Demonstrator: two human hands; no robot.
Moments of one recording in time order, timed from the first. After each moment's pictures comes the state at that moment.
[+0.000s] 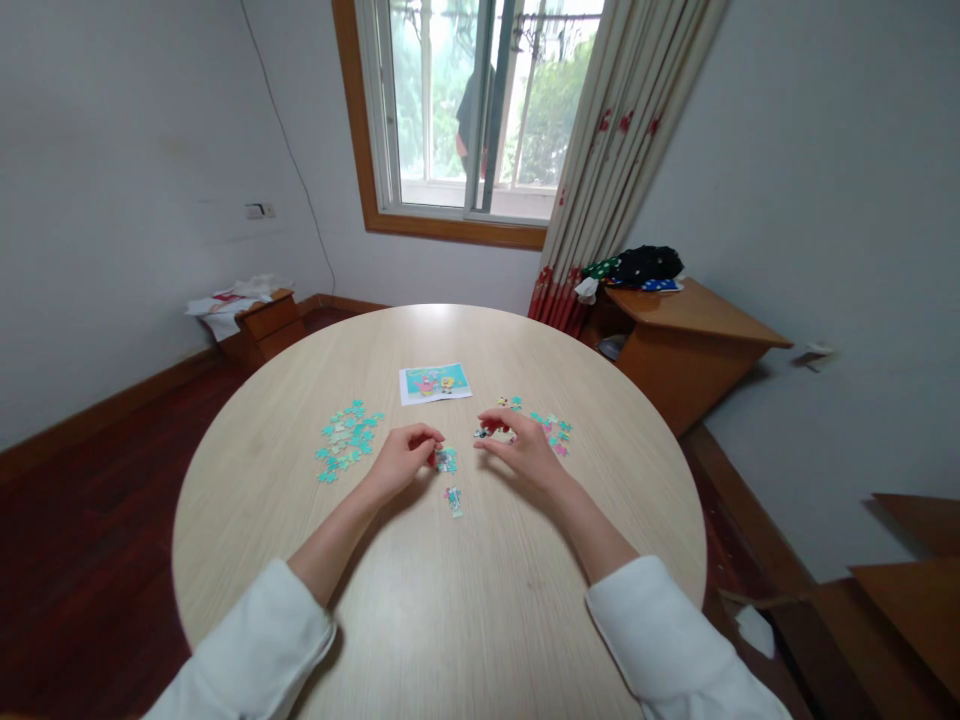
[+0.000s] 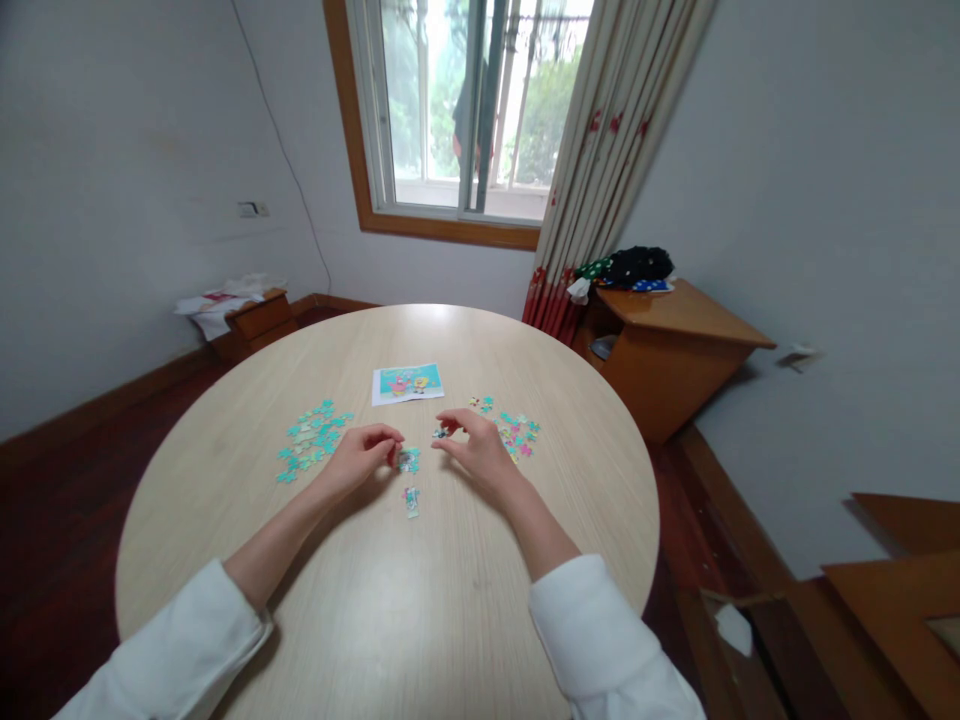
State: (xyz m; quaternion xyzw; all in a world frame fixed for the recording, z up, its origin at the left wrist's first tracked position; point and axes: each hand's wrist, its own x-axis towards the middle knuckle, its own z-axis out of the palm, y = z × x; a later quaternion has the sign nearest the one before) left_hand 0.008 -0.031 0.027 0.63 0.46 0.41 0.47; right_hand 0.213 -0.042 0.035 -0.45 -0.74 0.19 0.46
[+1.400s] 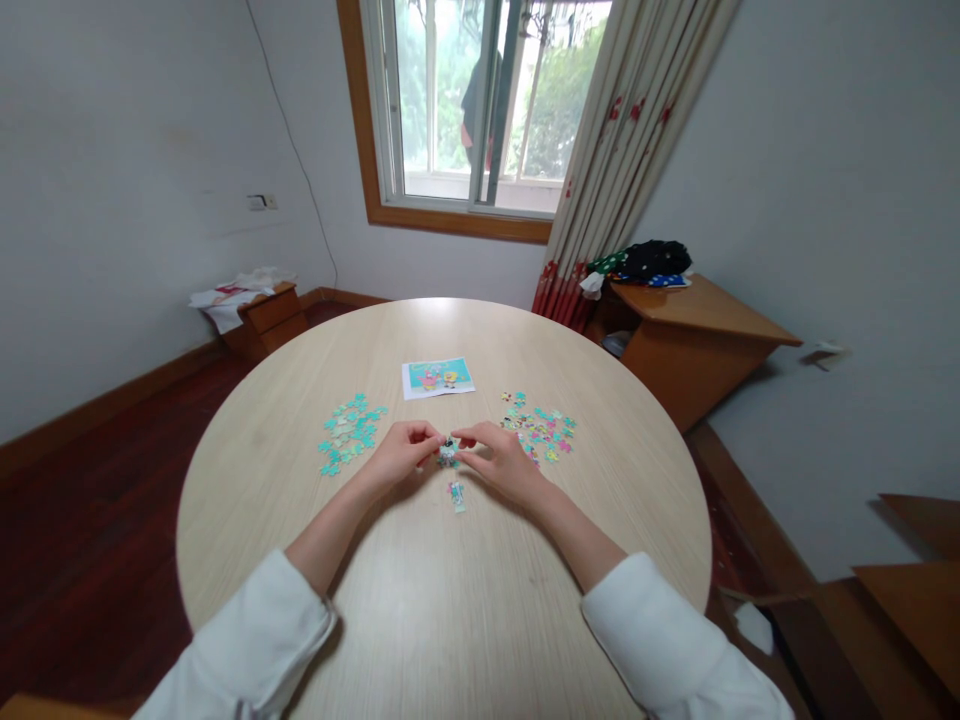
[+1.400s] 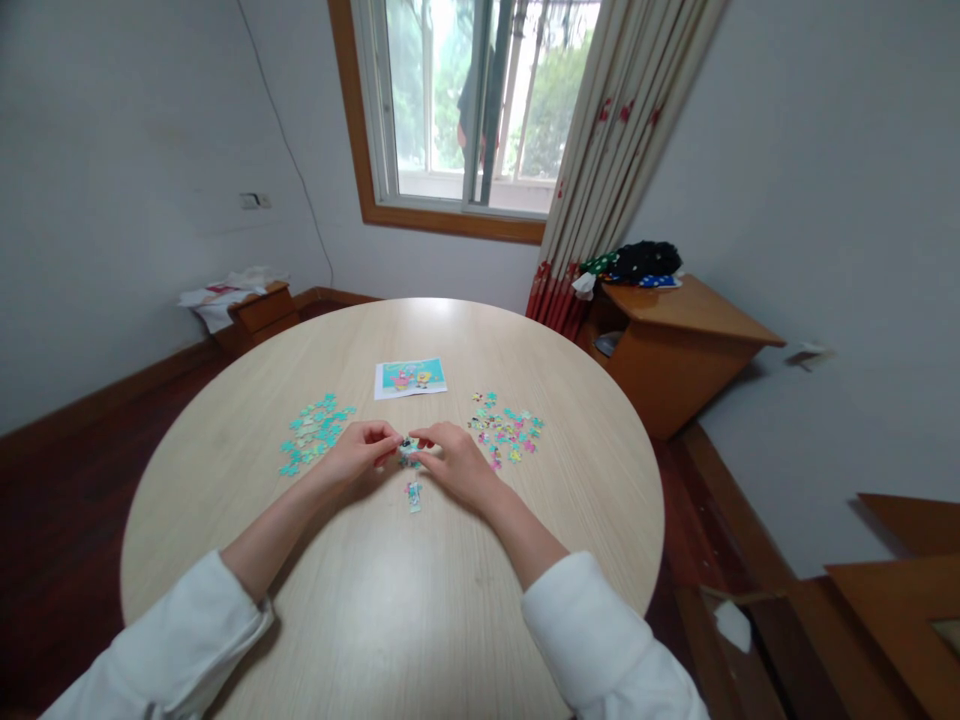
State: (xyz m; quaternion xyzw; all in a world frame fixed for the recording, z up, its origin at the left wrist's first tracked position) left_hand 0.003 -0.033 0.034 0.62 0.44 0.37 0.53; right_hand 0.185 -0.051 0.021 -0.39 -0.80 0.18 0.41
